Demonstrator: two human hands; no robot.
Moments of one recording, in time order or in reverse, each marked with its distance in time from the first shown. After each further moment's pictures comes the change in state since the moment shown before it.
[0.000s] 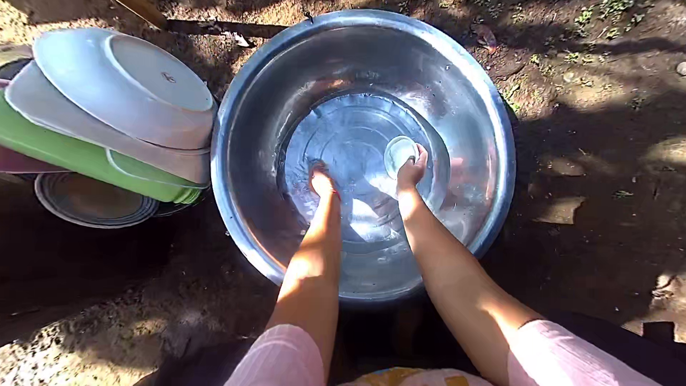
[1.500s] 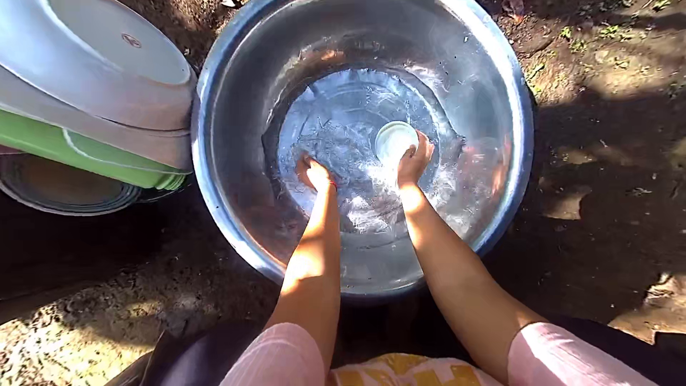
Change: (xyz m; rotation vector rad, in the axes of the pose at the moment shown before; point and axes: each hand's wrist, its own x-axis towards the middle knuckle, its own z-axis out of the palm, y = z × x) left_hand -0.006 -0.014 0.001 0.168 0.175 0.001; right_hand -0.005 0.011 -0.011 -0.392 -0.126 -0.198
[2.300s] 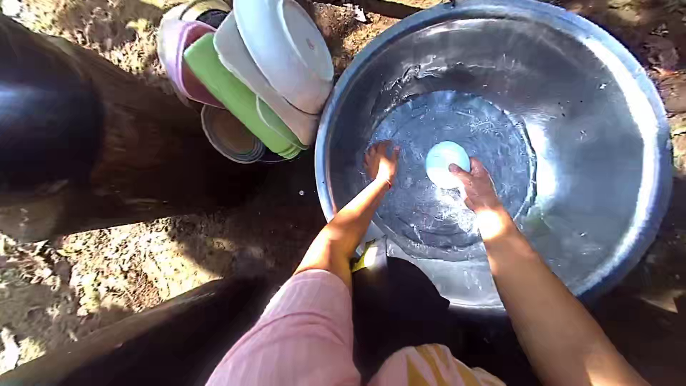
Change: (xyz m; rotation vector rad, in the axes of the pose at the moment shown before) left_hand 0.047 0.012 -0.058 0.276 -0.303 0.334; right_hand -0.027 -0.056 -0.008 0.378 -0.706 0.009
